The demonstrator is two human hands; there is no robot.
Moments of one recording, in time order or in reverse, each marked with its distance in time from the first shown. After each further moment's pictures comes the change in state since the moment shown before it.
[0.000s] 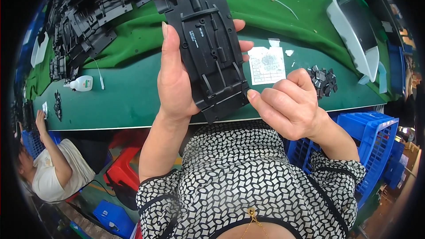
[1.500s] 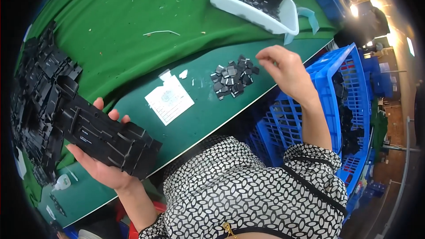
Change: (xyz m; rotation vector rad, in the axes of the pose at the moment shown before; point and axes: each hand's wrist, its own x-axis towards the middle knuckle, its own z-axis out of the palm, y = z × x) left_hand -0.007 -0.008 -0.012 0.097 0.040 0.211; right_hand -0.125 0.040 -0.088 -0.081 -0.084 1.181
